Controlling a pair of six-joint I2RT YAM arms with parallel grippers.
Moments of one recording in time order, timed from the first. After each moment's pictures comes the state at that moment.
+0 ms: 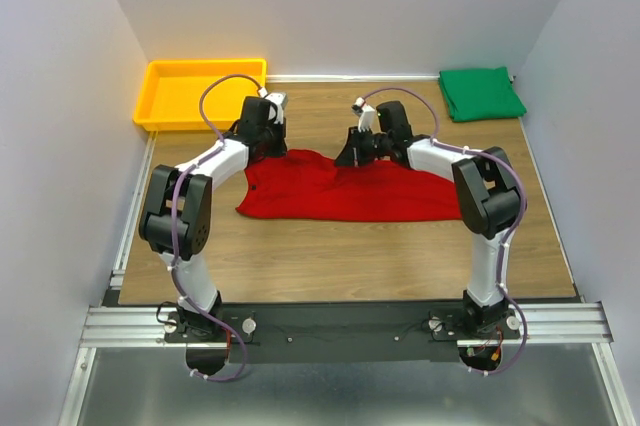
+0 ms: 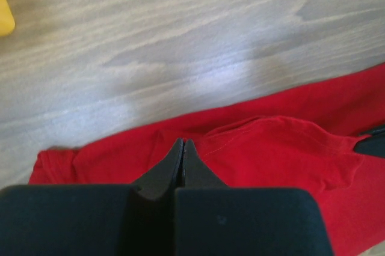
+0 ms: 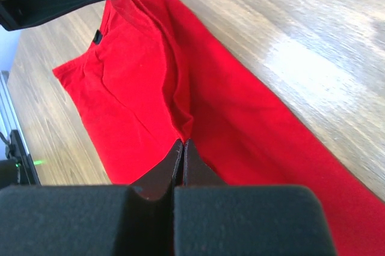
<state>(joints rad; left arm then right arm) -0.28 1.83 1.24 -0.12 0.17 -0.16 0.42 2.03 1.32 0.06 -0.66 0.29</state>
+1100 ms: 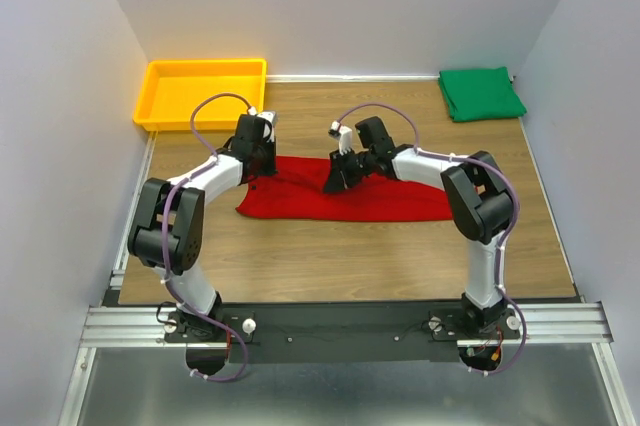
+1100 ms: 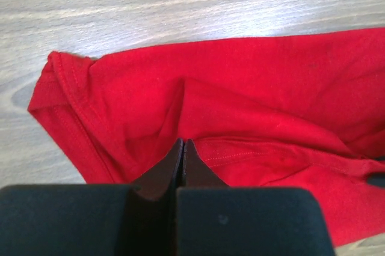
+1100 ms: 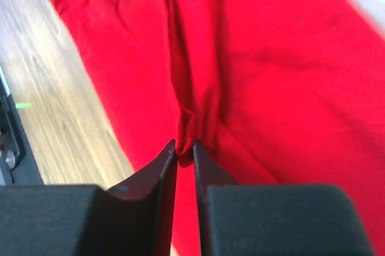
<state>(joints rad) -0.28 1.72 1.05 -0.15 0.08 -0.21 0.53 2.03 1.29 -0.06 -0.67 0.13</state>
